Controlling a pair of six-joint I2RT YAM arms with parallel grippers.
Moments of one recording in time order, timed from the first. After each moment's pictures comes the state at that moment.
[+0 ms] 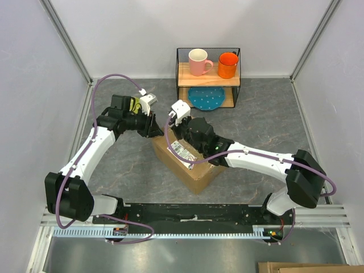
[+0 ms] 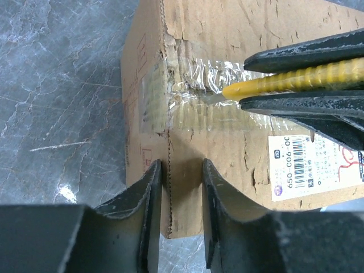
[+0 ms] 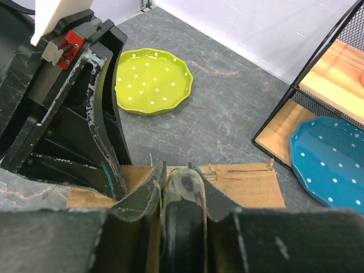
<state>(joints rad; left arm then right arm) -0.22 1.33 1.09 -0.57 0.70 0.15 0.99 1.53 1.08 0.33 0.31 -0.06</state>
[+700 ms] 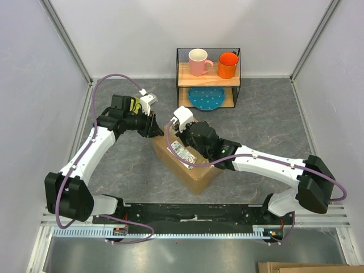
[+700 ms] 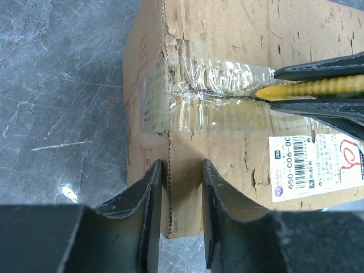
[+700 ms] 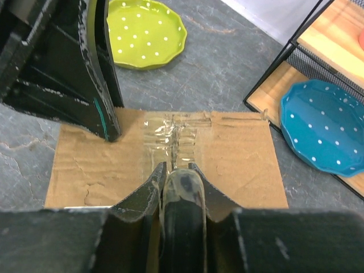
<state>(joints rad) -0.23 1.33 1.09 -0.57 0.69 0.15 1.02 1.44 1.05 0.13 0.35 -0.06</state>
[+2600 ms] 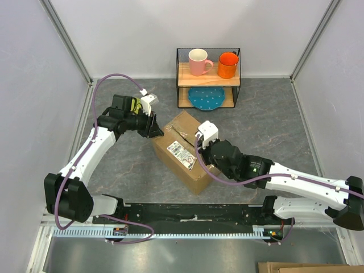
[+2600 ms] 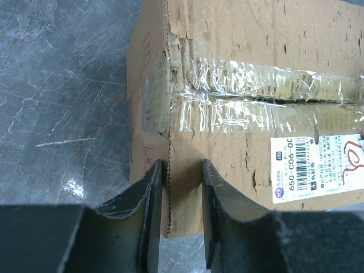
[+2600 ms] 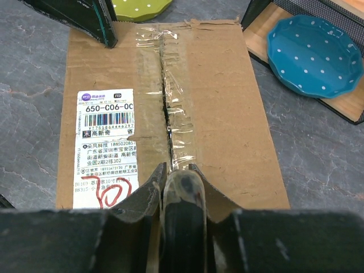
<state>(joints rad) -0.24 1.32 1.10 -0.58 0.65 0.15 1.16 1.07 0.90 -0.23 0.51 0.12</state>
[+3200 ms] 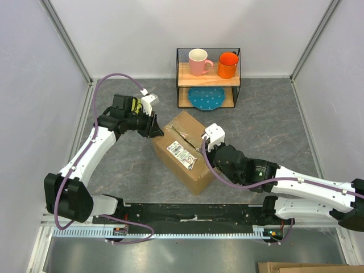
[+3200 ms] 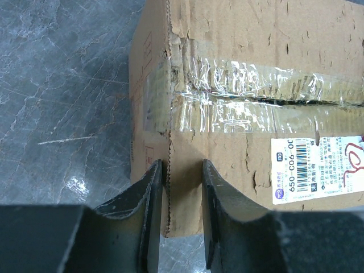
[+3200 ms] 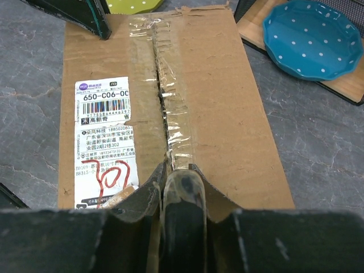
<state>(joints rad) -0.25 1.32 1.11 -0.60 0.63 0.15 1.20 1.01 0.87 -0.28 0.57 0.20</state>
